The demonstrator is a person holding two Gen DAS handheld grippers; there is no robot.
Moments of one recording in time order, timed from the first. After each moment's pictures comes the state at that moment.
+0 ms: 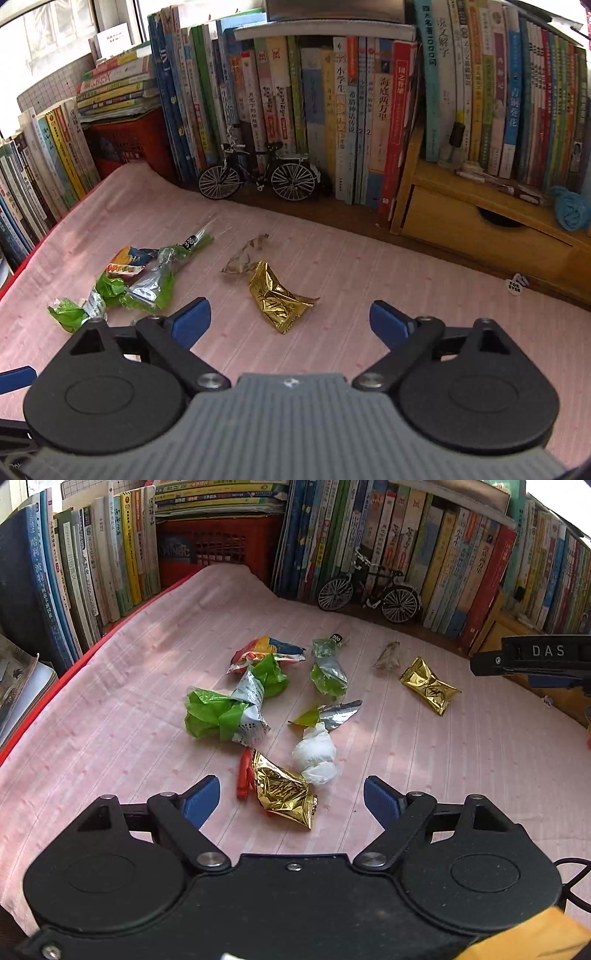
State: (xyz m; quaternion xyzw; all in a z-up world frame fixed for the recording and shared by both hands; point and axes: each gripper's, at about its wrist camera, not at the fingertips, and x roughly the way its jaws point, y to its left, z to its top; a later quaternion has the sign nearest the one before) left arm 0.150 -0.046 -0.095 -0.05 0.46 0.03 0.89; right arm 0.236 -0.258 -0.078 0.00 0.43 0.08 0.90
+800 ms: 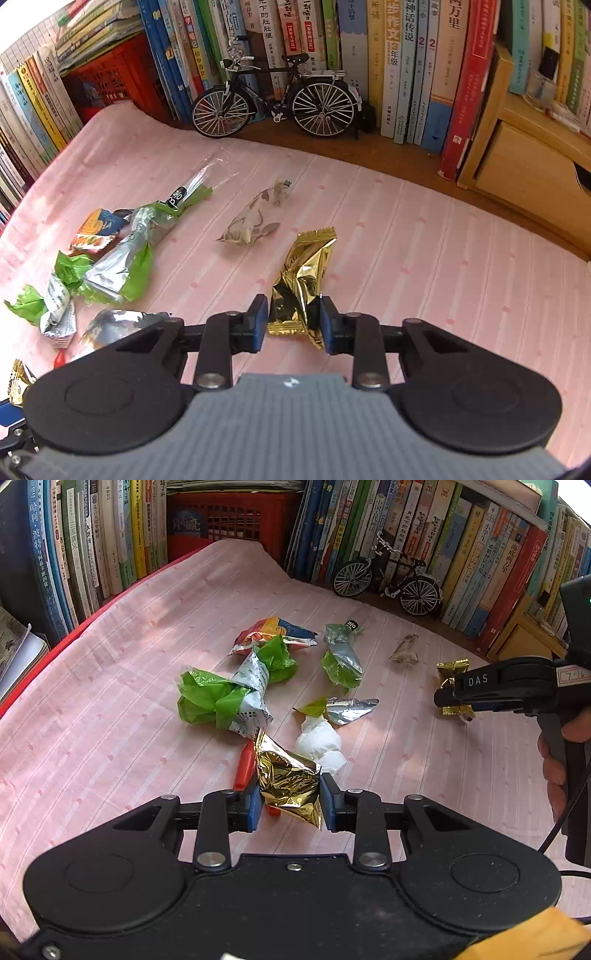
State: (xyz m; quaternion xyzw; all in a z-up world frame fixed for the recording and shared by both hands) left arm 0.163 -0.041 -0.110 -0.09 0.48 0.04 0.87; right arm 0.294 -0.237 -0.147 0.02 0.51 0.11 0.86
